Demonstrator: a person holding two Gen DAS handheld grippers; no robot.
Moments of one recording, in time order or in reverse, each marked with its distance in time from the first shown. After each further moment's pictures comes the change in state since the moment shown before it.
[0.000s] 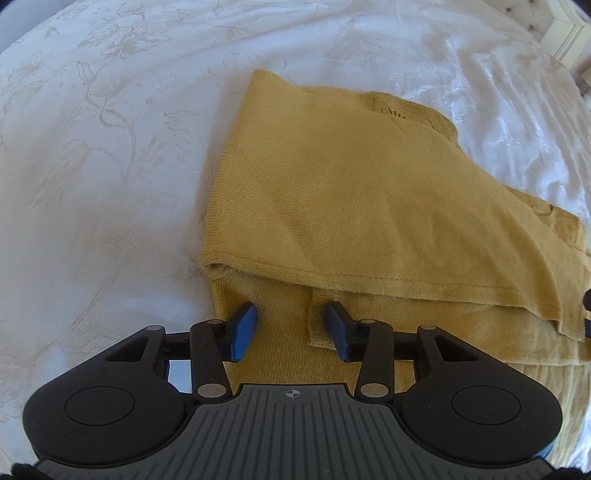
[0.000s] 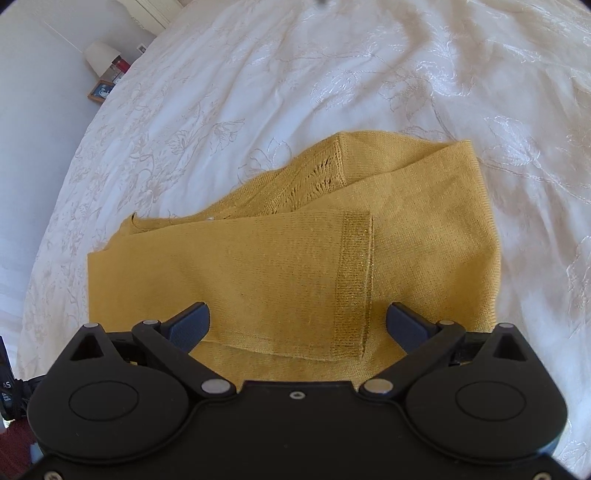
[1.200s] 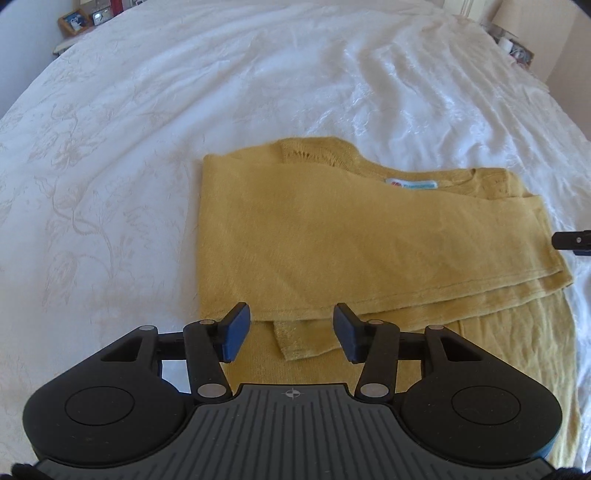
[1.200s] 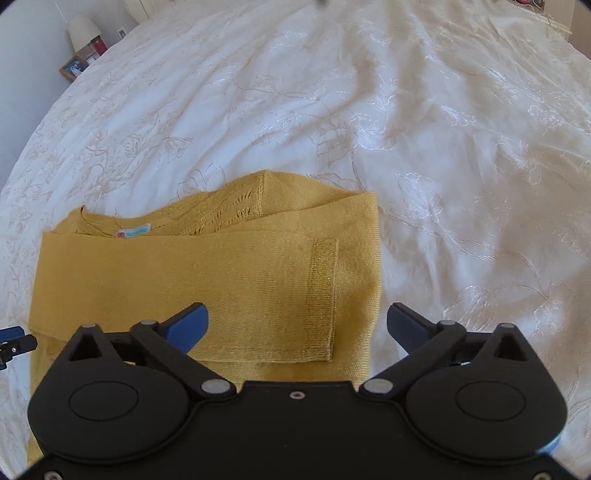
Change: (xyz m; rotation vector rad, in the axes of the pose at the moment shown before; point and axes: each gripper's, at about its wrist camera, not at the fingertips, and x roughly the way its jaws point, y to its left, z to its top) left arm -0.051 -0.037 0.005 0.302 -0.111 -0.076; right arm -0.038 -0.008 0.009 -0.136 -0.061 -0.221
